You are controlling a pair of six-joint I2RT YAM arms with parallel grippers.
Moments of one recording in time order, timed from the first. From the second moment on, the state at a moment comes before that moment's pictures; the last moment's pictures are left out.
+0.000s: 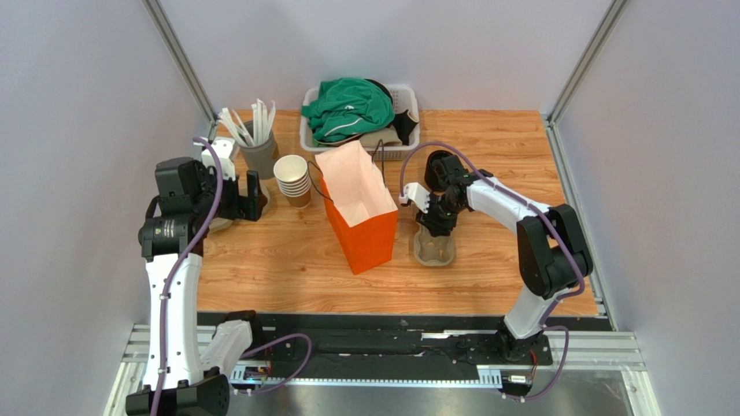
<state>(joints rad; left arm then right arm) 0.14 0.91 1.20 -0.89 0.36 0.16 0.39 1.74 1.16 -0.72 -0.35 -0.91</state>
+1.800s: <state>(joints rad) 0.14 0.87 1.18 -0.89 0.39 0.15 0.06 1.67 1.03 -0.44 -0.14 -0.53</state>
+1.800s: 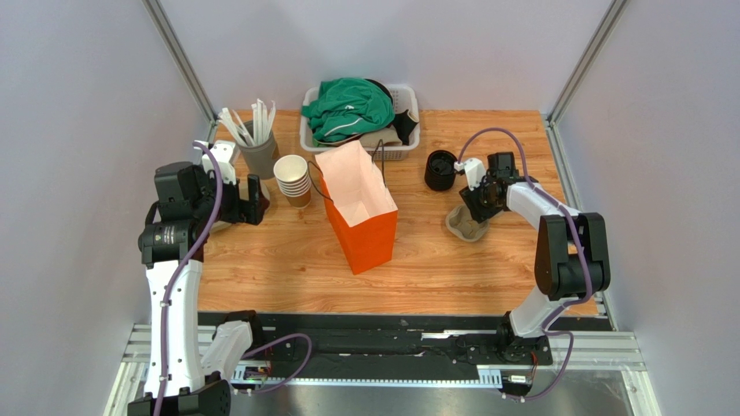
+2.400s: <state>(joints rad) 0.15 0.87 1.18 -0.89 0.39 0.15 0.06 1.67 1.03 -0.41 -0.17 -0.54</state>
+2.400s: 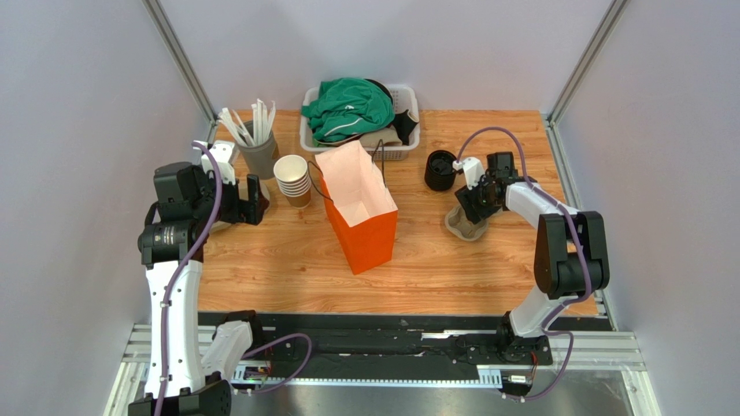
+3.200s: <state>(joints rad) 0.15 0.87 1.17 -0.90 0.44 0.16 0.06 1.65 1.04 -0.49 -0.20 -0.56</state>
